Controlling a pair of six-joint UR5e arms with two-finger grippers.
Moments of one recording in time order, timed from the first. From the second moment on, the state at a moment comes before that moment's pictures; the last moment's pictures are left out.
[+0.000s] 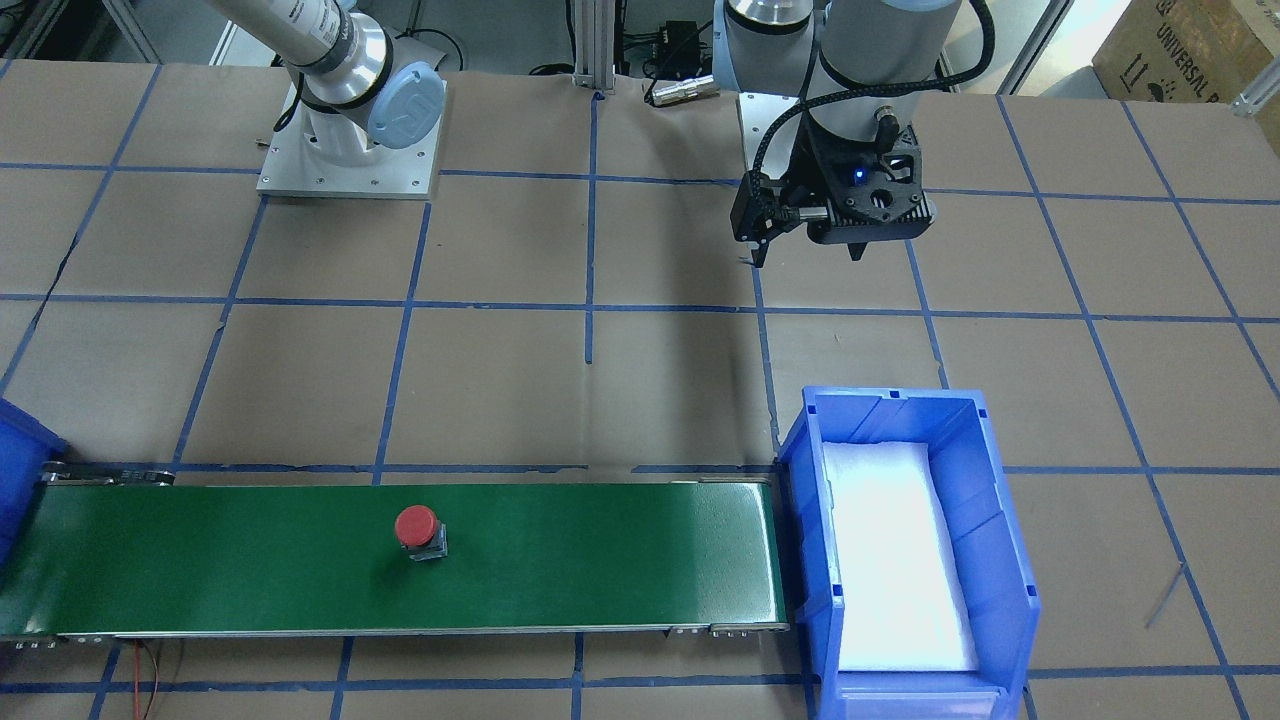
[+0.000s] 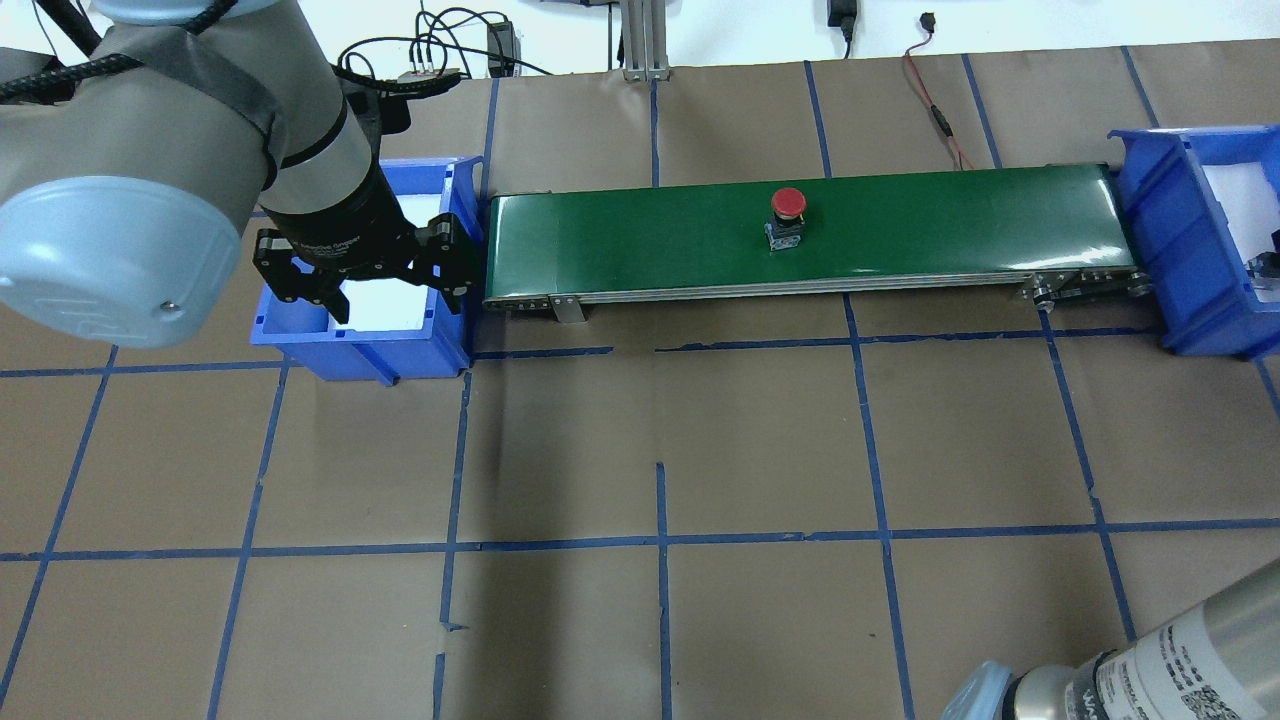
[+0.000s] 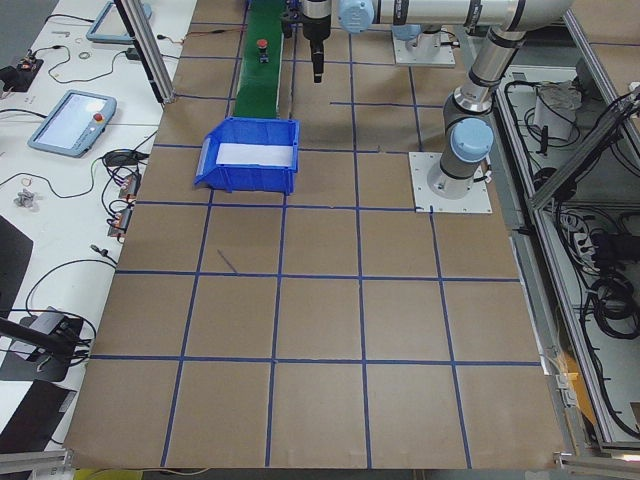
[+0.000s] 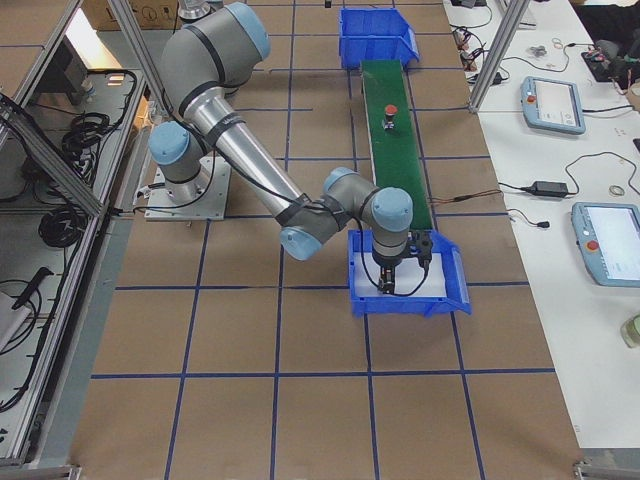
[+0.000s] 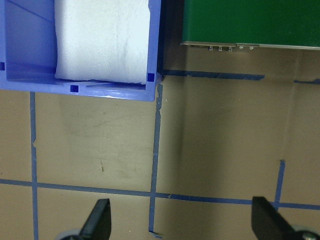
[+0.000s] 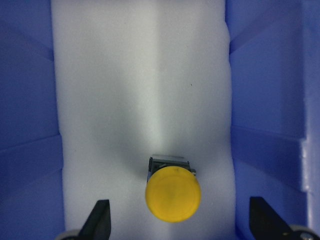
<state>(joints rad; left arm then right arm) -1.68 -1.54 -1.69 -1.50 1.62 -0.19 0.81 -1.11 1.52 -2.12 -1.51 -0.71</state>
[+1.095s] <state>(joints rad) -1.68 -1.54 -1.69 -1.50 1.62 -0.19 1.18 -1.36 1.58 -1.93 -1.56 -0.40</state>
